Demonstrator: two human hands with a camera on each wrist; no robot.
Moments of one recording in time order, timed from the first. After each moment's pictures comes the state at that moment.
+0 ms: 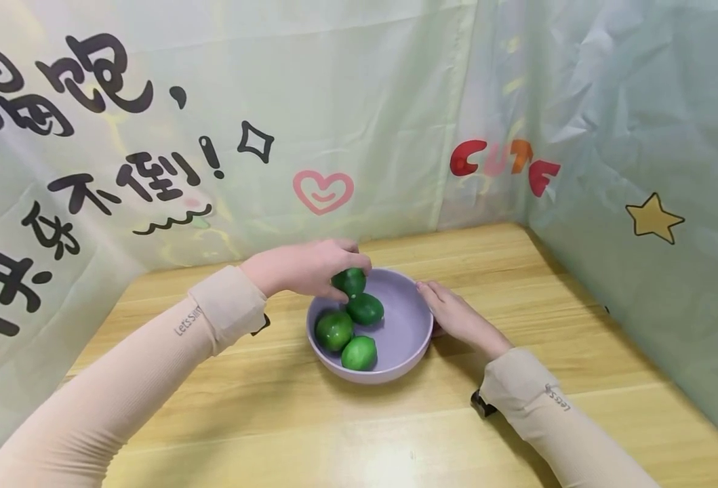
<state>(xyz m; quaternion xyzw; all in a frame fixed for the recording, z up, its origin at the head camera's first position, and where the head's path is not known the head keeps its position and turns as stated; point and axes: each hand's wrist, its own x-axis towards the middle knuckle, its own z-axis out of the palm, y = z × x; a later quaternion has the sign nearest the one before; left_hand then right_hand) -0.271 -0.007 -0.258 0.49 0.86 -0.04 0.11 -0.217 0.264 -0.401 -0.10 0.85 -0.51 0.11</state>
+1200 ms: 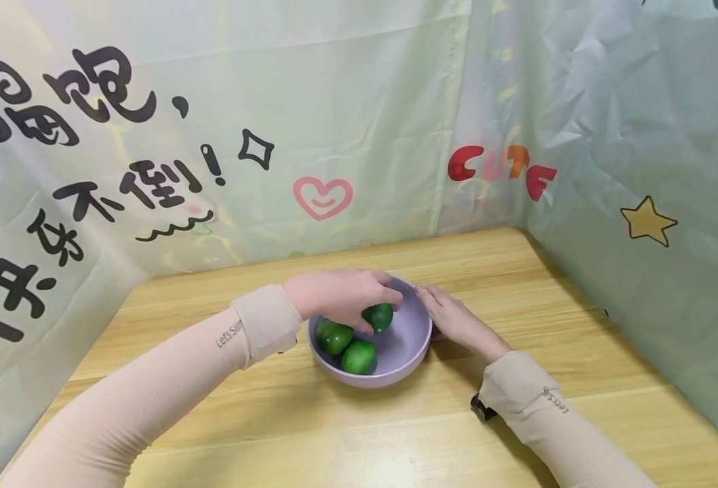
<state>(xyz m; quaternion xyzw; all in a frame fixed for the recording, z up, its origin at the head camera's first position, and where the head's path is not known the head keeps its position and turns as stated) -0.252 0.040 -0.288 0.55 0.82 -0.11 0.12 -0.217 0.266 -0.399 -0.10 0.85 -0.50 0.12</state>
